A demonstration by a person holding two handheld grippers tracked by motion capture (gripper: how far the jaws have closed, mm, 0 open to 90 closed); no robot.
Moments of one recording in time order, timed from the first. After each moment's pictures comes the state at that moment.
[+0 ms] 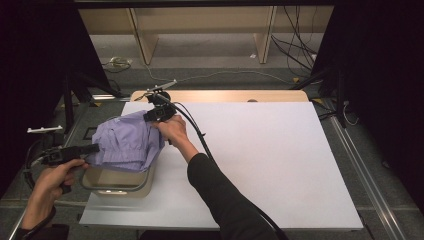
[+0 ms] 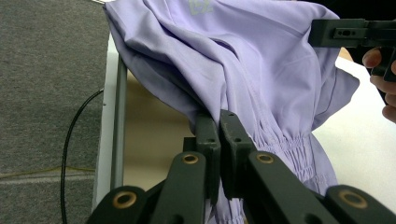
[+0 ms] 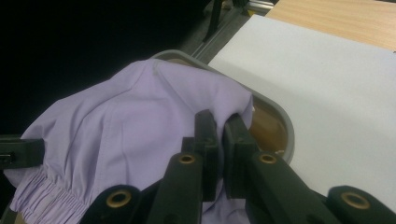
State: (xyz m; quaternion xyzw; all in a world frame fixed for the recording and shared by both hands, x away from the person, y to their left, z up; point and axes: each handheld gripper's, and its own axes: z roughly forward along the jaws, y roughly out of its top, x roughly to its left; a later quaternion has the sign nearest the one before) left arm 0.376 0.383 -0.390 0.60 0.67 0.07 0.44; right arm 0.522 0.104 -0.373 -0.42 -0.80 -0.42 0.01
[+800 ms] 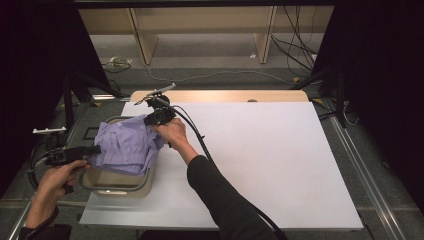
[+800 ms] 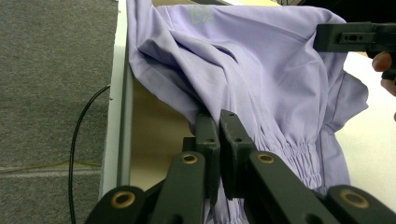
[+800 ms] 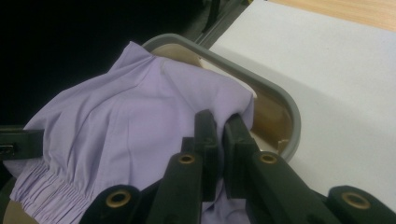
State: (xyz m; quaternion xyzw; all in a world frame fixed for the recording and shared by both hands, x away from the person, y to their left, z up) left arm 0.379 0.381 -0.398 0.60 0.67 0.08 0.42; right arm 0.521 0.107 -0.385 -0.42 -0.81 -0.41 0.01
